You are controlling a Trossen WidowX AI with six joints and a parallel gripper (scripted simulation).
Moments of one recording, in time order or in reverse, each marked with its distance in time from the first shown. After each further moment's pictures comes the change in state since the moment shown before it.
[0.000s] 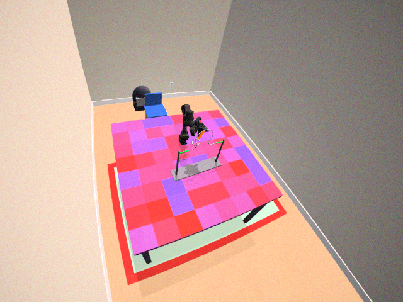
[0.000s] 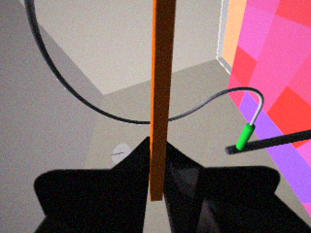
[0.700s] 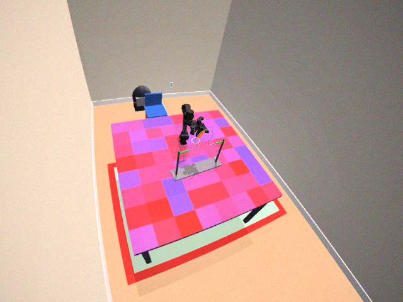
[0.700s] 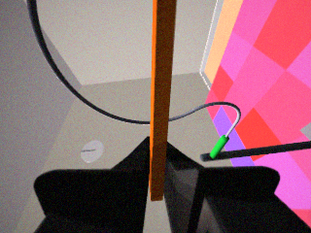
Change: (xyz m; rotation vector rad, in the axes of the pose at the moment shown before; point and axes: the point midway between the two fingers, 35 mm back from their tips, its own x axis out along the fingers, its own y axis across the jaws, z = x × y) arm 0.000 -0.007 0.001 -0.196 -0.008 -0.122
